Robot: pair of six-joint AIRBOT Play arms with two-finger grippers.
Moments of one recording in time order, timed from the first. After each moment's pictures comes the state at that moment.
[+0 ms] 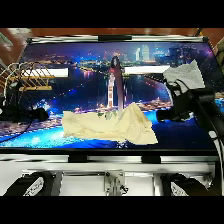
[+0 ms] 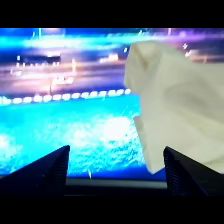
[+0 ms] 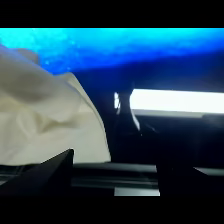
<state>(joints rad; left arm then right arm) 0.12 -0.90 0.86 1.38 -1.20 -1.50 0.11 -1.11 0.99 1.61 -1.34 -1.52</state>
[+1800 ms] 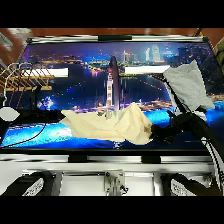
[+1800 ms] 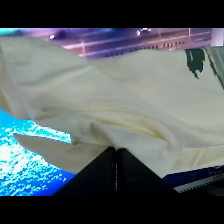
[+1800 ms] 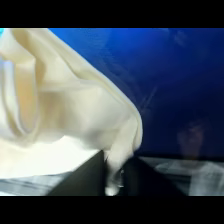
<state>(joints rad) 0.00 -0.94 0.75 1.01 -0.96 -1.32 -0.09 -1.24 0.61 2.06 -1.12 -1.57</state>
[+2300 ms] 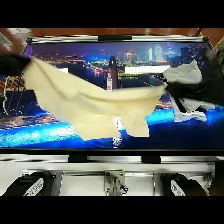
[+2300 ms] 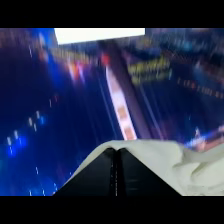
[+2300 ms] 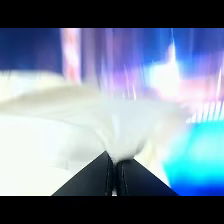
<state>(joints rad) 0.01 -0.89 1.45 1.01 -0.97 -1.25 -0.04 -0.90 1.20 2.05 -1.05 -1.68</state>
